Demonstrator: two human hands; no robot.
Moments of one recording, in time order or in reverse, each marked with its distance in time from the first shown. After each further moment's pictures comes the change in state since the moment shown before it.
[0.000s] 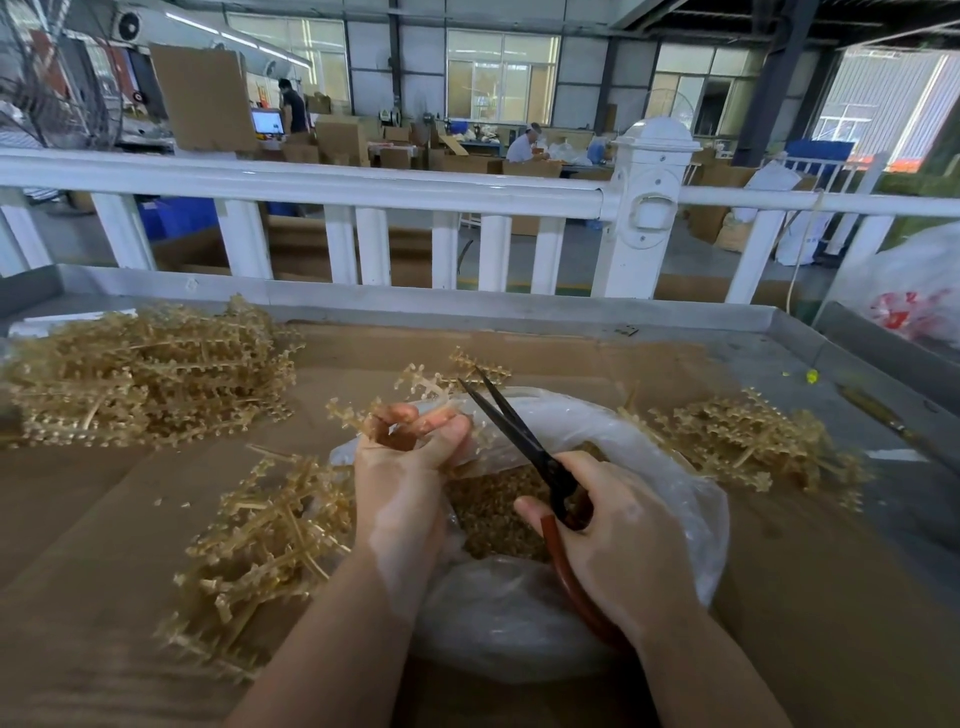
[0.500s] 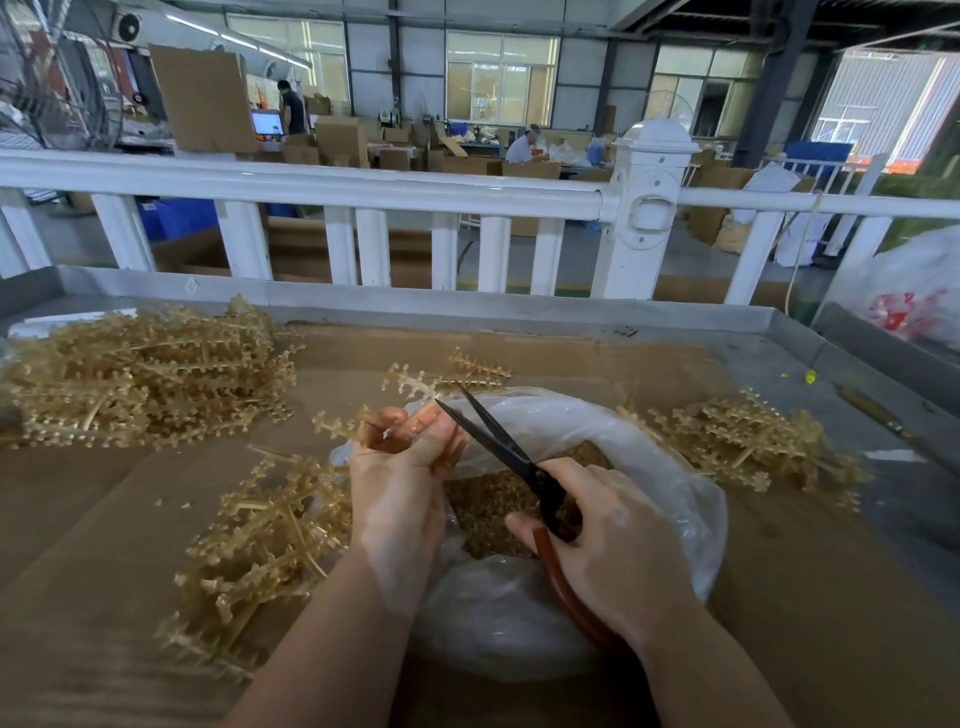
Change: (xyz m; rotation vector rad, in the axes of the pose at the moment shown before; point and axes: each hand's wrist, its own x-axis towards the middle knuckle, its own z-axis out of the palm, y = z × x) left_hand -0.002 0.007 0.002 -0.060 0.071 -0.029; right_hand -0.002 -0.003 0.000 -0.066 -0.057 -0.061
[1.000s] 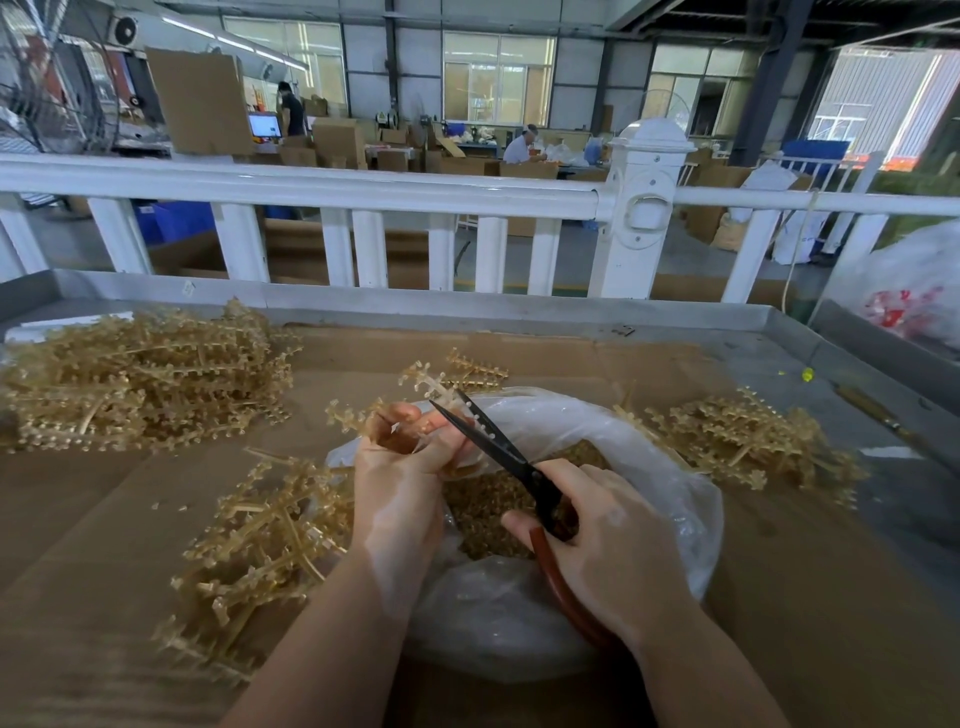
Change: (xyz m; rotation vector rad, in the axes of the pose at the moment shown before) left_hand 0.000 -0.003 -0.001 0.105 -0.145 0.057; right_hand 0.000 -0.001 -0.002 0.018 -0.017 -0.001
